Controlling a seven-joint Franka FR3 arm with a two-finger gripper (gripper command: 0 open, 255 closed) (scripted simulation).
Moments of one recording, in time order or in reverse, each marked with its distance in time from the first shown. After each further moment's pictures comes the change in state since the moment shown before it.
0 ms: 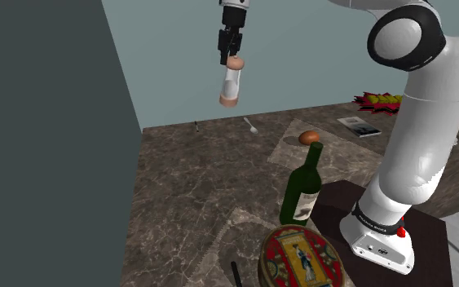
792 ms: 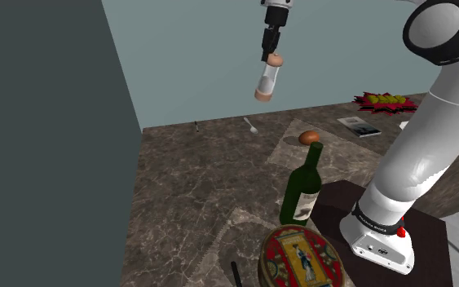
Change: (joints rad) arm -0.141 -0.211 -0.122 -0.264 0.003 0.000 -0.267
